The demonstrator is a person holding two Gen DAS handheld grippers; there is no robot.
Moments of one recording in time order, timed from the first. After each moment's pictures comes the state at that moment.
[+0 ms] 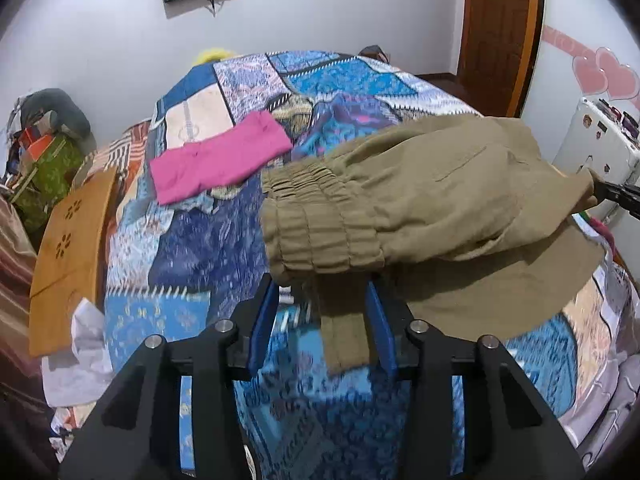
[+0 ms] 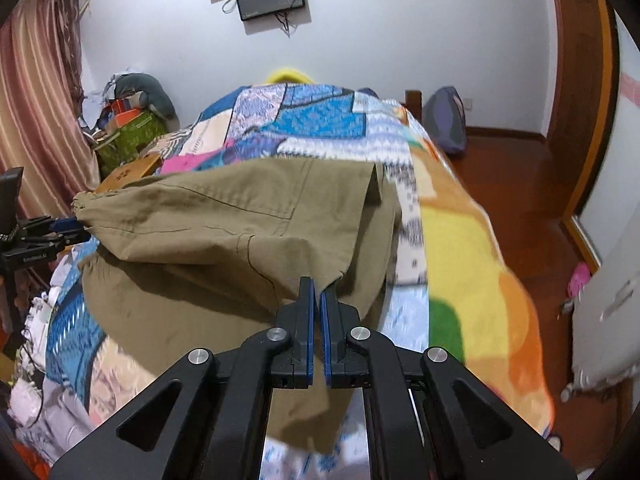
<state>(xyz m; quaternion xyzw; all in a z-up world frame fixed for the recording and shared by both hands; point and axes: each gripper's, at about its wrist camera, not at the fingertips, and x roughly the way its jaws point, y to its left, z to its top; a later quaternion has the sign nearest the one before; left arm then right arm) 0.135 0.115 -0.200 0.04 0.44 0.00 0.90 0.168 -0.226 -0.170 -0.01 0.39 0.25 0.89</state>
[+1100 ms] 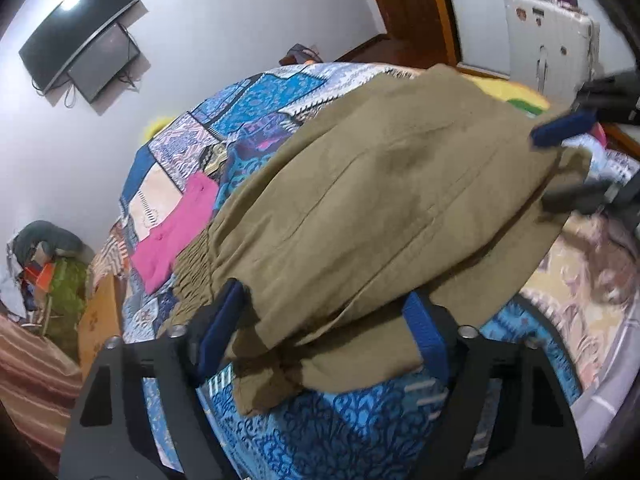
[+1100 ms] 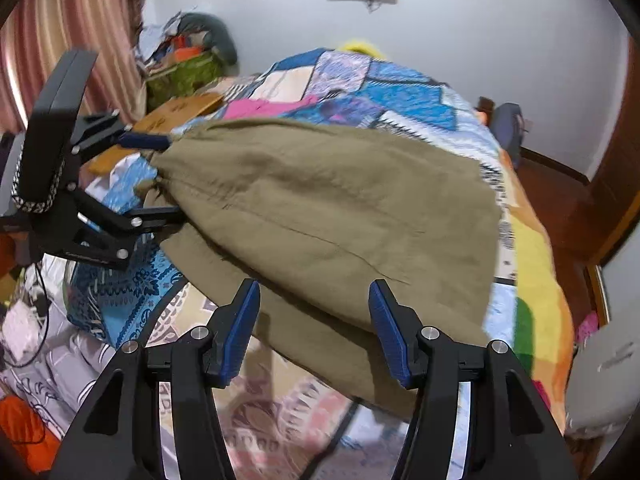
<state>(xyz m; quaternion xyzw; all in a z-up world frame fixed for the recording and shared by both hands) 0.146 0.008 -0.206 0.24 0.42 -0.07 0.87 0.117 -0.134 -0.184 -0.13 0.40 0.33 0.84</state>
